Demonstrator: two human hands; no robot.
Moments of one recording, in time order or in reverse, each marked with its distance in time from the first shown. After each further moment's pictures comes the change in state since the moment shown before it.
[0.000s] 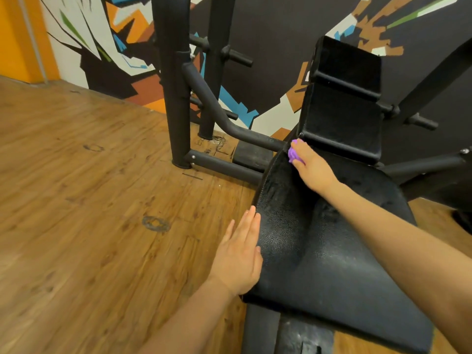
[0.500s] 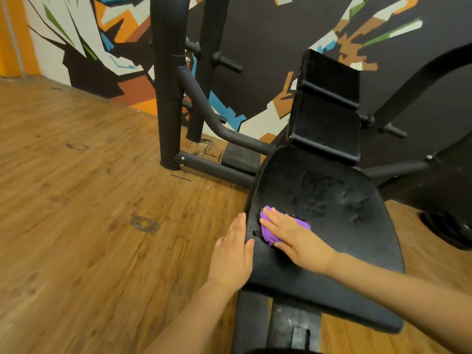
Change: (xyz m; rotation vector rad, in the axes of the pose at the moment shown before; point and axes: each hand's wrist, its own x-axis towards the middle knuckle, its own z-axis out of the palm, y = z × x) left_hand -0.018 0.005 0.005 -0.273 -0.026 -0.253; right_hand -0.157 -0.036 0.021 -0.189 -0.366 -0.448
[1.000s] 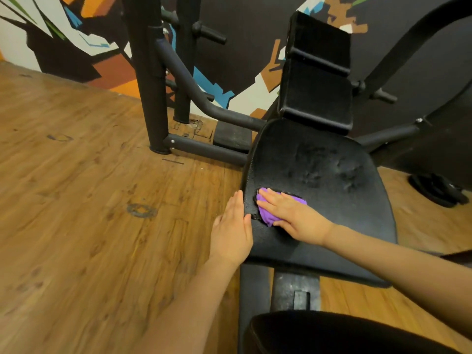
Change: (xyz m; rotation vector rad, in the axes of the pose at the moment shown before) left_hand 0.000 0.007 -0.006 0.009 -0.023 -0.025; right_hand -0.005 0.006 0.011 -0.003 -0.045 0.055
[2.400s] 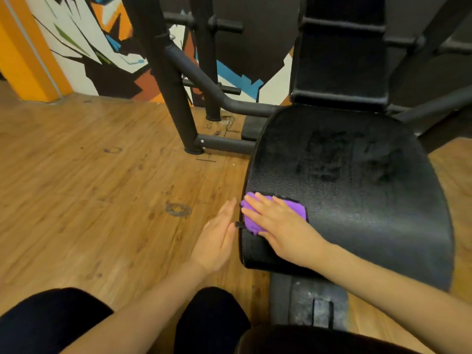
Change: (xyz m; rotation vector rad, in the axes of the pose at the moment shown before) left_hand -0.003 -0.039 -0.016 -0.047 -0.107 0.117; right_hand 0.010 -0.035 0.017 -0.085 0.290 -0.107
